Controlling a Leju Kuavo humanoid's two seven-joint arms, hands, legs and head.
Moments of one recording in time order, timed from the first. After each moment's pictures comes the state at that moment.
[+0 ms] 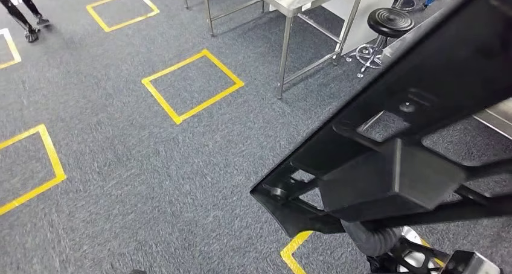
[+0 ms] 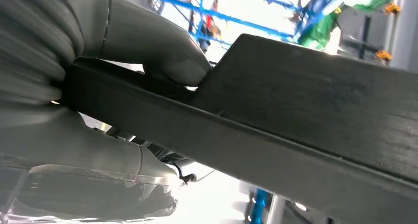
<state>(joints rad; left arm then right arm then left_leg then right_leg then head) -0.10 -0.14 1.04 -0.20 -1.24 0.13 -0.20 0.08 -0.05 0.07 -2.02 -0.13 0.50 -0.56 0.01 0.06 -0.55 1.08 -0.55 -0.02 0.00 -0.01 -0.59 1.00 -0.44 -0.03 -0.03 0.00</state>
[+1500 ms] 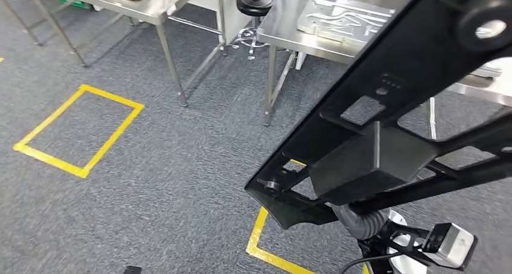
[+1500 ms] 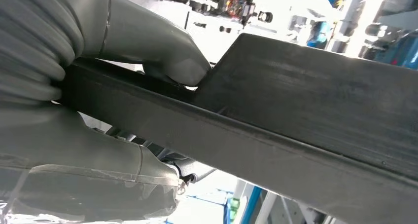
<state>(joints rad) -0.12 -0.13 1.05 -0.20 -1.23 0.14 -0.20 -0.02 -0.05 0.07 -1.89 -0.17 0.55 -0.55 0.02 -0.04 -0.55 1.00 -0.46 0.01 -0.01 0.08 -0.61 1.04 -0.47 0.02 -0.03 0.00</state>
